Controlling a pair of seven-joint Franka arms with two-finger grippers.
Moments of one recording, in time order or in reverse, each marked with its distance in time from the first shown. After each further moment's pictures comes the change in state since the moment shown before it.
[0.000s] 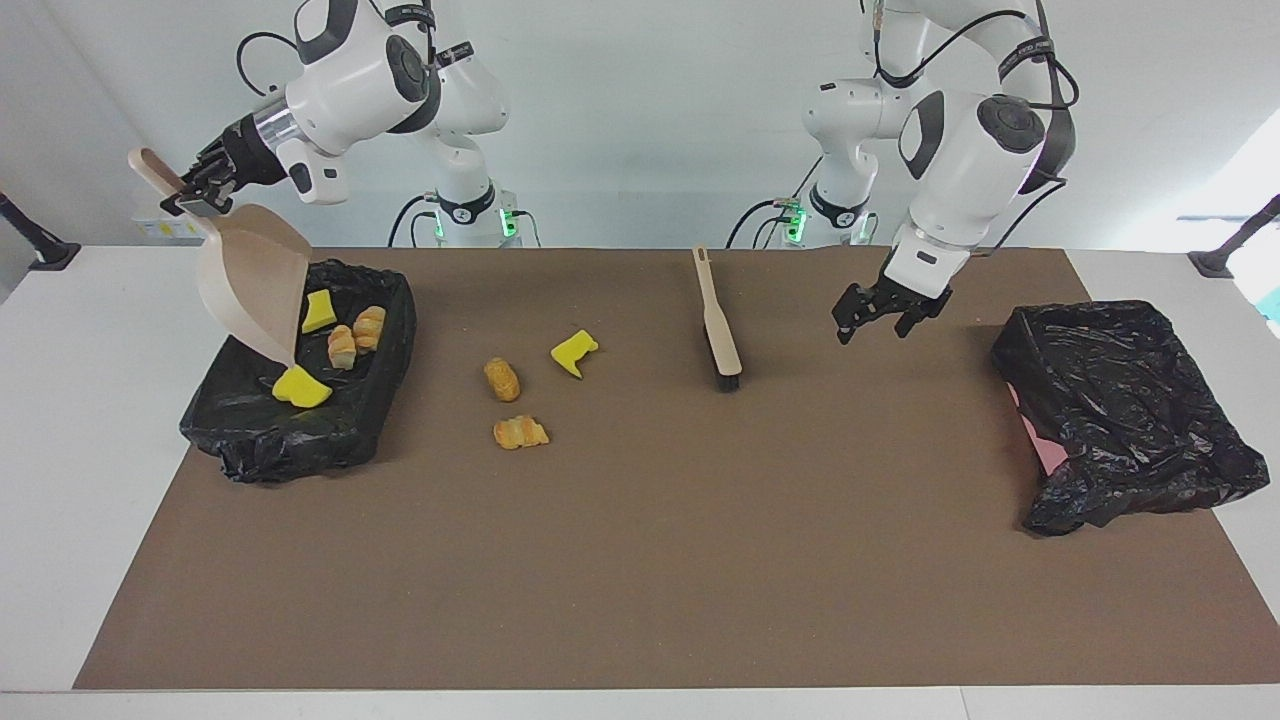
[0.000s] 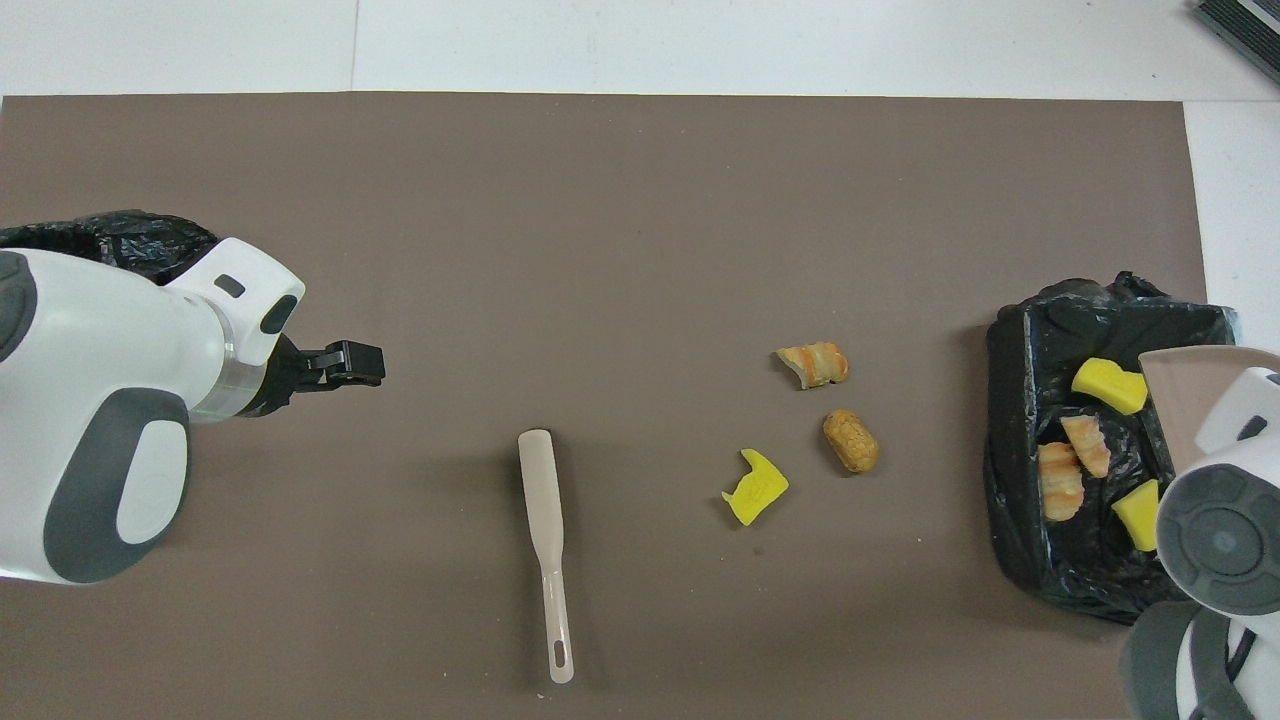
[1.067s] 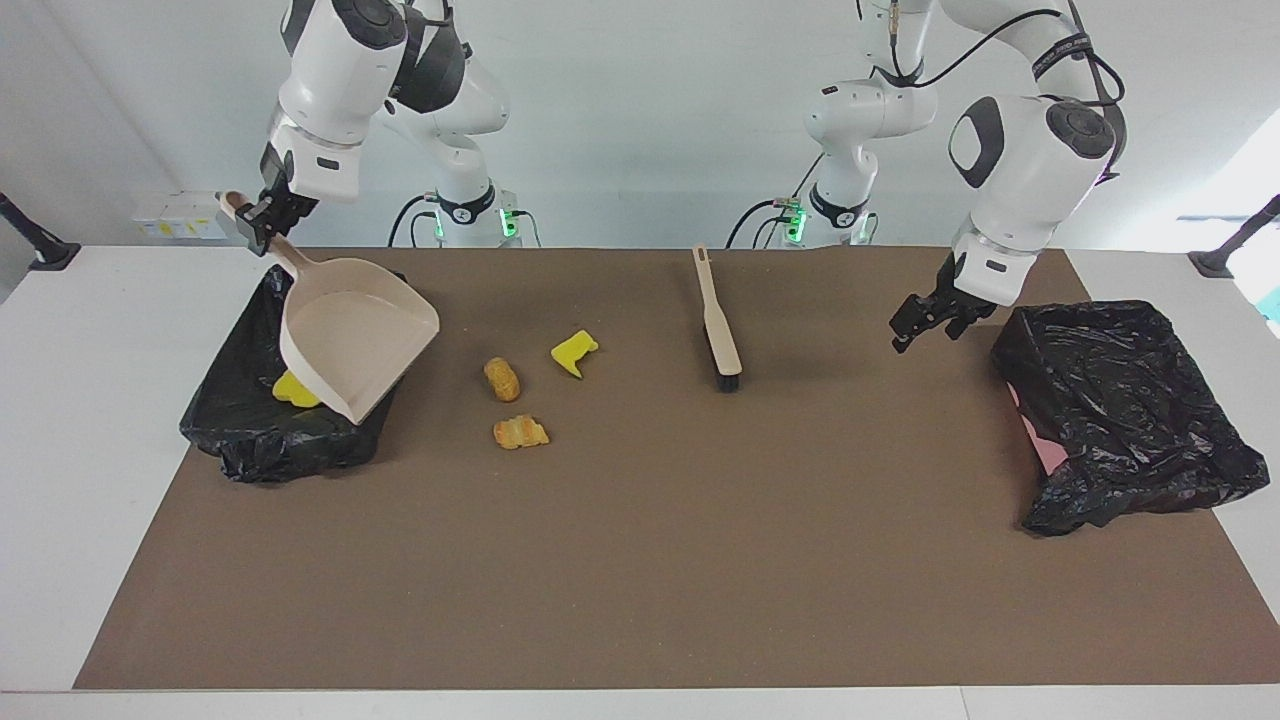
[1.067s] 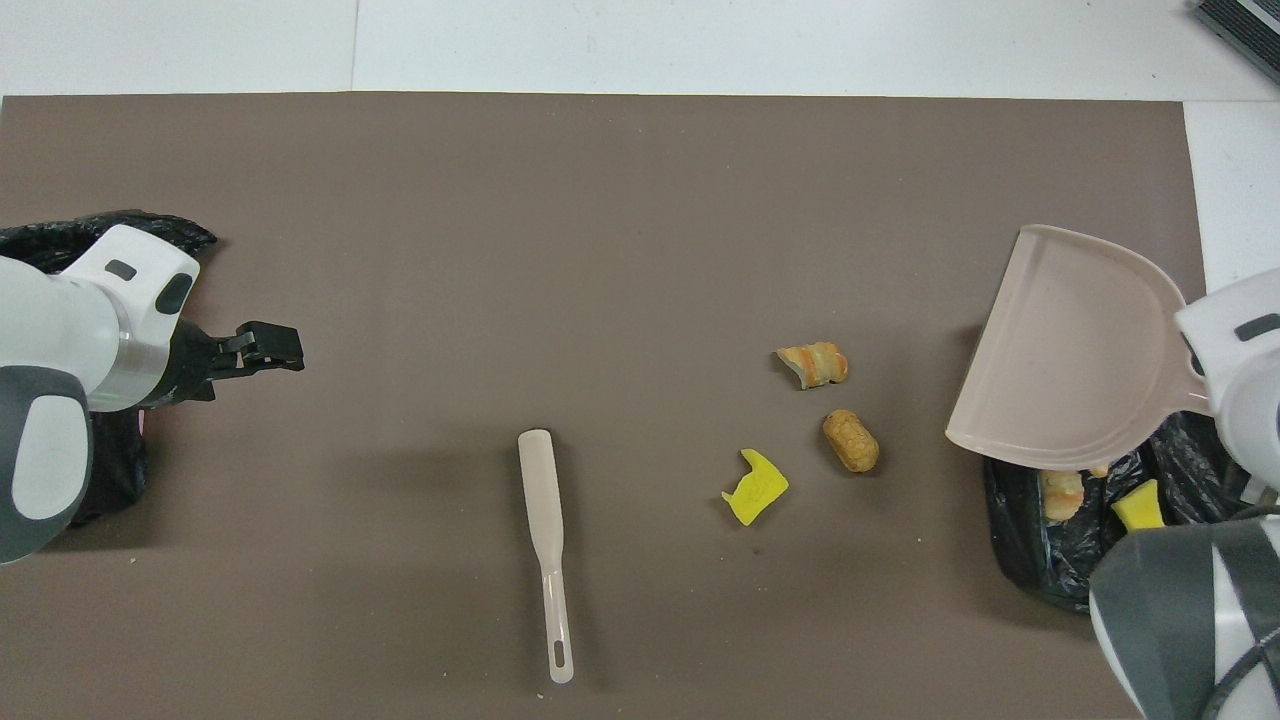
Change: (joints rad) left arm 0.127 0.001 0.007 0.000 0.009 -0.003 0.004; right arm 0.003 0.163 0.063 0.274 0.574 -0.075 0.430
